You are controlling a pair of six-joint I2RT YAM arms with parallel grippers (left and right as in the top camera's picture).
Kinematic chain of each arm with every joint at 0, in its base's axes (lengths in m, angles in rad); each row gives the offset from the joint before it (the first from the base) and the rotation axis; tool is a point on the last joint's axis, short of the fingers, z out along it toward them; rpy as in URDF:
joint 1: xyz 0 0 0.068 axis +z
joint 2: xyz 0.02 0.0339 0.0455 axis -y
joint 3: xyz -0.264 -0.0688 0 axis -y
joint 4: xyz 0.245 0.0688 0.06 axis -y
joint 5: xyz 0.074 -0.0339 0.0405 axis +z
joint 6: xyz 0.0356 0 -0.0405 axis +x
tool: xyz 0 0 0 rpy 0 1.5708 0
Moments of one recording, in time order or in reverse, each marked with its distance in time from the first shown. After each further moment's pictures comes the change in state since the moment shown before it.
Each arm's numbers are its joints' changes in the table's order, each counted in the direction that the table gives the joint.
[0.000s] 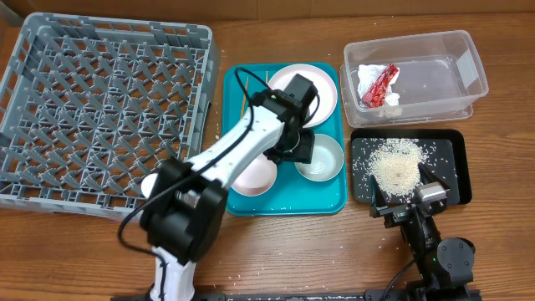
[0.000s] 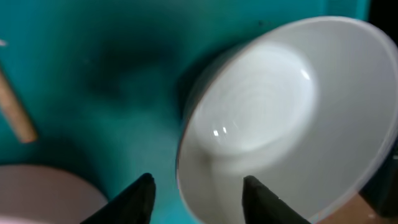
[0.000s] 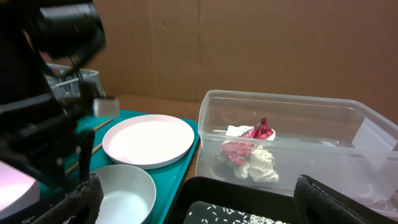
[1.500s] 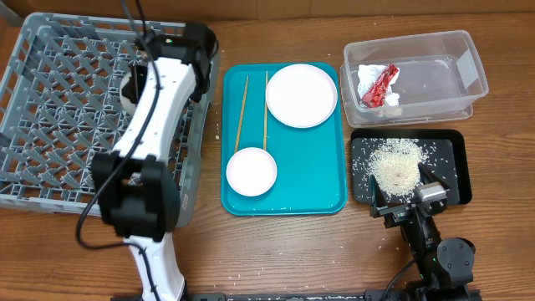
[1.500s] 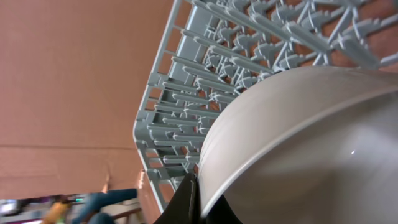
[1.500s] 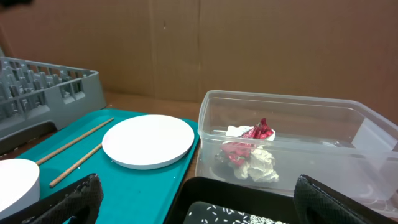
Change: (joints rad) left arm 0.431 -0.019 0.298 -0.408 1.278 0.009; right arm 0.000 0.000 0.000 0.001 0.000 0.000
